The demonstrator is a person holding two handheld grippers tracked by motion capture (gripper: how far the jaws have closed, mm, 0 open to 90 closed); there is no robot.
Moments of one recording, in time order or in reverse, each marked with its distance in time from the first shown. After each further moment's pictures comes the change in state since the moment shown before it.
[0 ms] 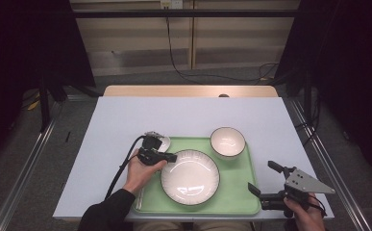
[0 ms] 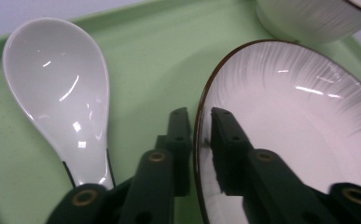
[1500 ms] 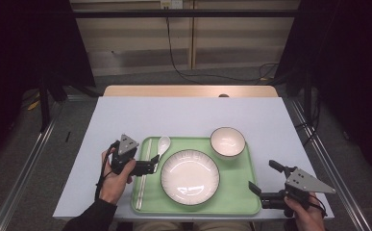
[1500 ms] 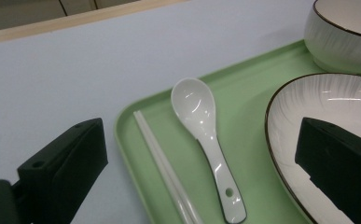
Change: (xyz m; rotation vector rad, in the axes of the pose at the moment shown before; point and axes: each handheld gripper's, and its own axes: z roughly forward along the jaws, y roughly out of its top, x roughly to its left) left arm -0.009 -0.041 -0.077 -0.321 0.359 0.125; right arm -0.001 0.000 0.000 -0.002 -0.025 0.011
